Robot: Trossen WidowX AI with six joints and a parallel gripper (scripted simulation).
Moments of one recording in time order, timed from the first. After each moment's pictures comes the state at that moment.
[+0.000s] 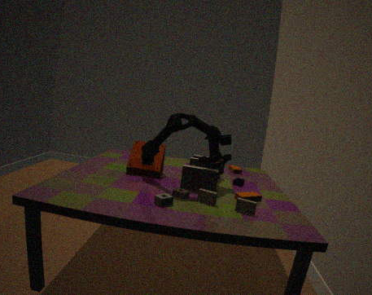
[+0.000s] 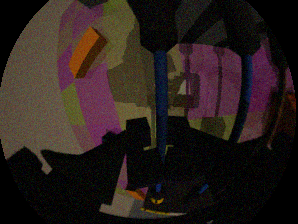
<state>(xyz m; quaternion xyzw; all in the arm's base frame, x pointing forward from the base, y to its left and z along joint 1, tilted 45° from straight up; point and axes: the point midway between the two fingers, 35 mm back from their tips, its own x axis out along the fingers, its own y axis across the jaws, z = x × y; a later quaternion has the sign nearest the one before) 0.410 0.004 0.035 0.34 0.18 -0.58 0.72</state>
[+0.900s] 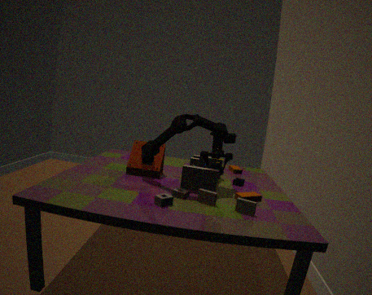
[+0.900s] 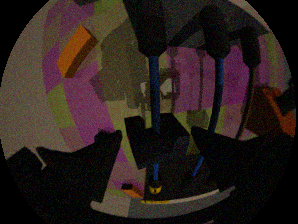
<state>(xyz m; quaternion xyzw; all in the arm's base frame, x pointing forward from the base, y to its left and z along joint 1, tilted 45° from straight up) 0.407 0.020 0.045 0.33 0.21 -0.64 0.66</state>
